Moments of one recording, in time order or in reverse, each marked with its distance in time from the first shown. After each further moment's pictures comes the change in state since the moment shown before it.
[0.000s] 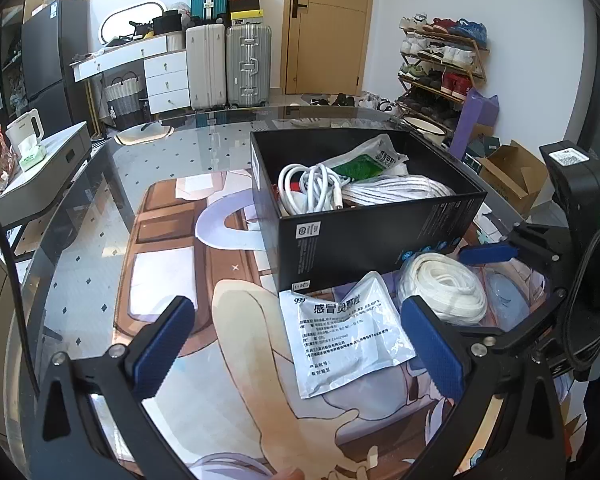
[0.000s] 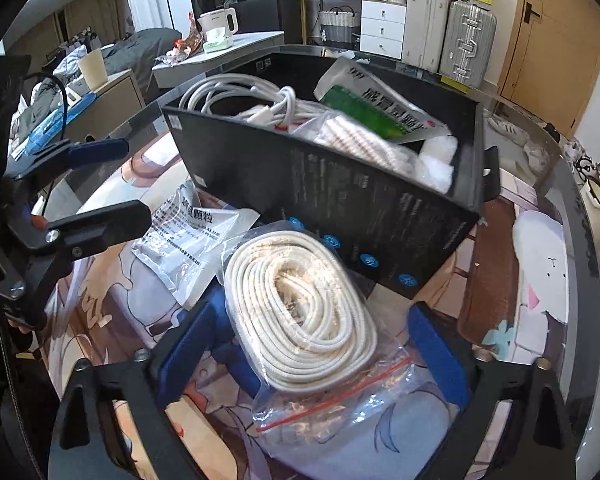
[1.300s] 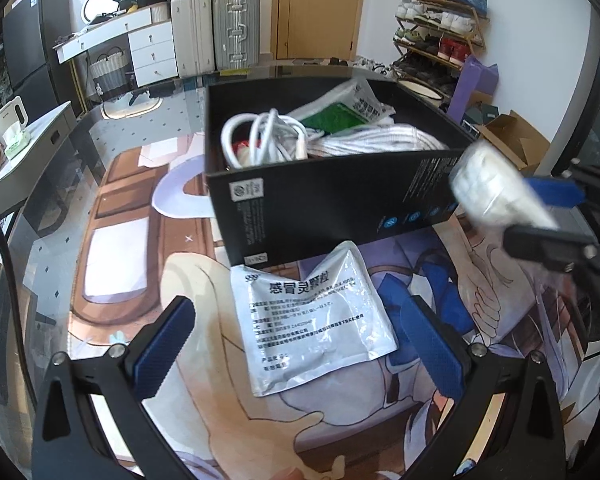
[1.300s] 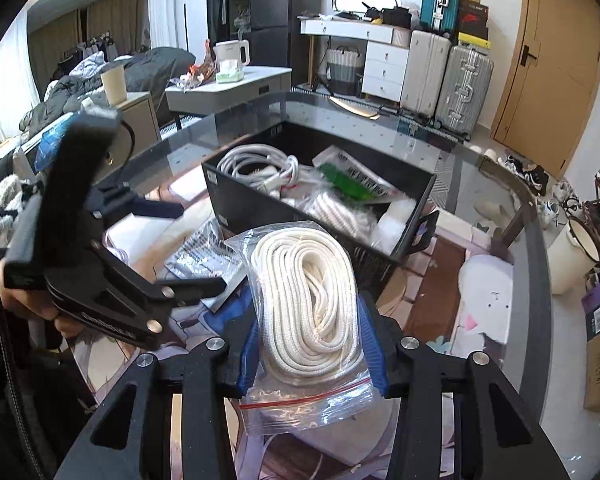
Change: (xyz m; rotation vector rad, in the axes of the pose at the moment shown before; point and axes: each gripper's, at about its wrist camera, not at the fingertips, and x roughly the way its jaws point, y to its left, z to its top) left arm 0.033 -0.028 -0.002 0.015 0.143 -0.015; right arm -0.085 0.004 -0.009 -0.052 -0.167 -0.027
